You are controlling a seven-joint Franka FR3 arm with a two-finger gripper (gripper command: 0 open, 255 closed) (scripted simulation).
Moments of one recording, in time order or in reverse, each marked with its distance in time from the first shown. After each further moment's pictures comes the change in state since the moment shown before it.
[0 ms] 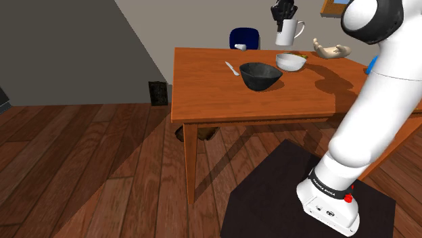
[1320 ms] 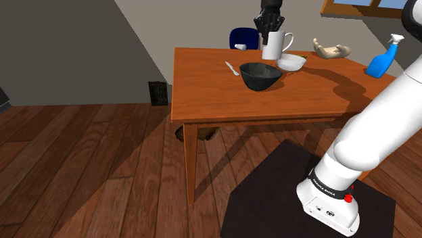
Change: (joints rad) arm 0.151 -0.290 0.154 -0.440 -0.007 0.151 0.311
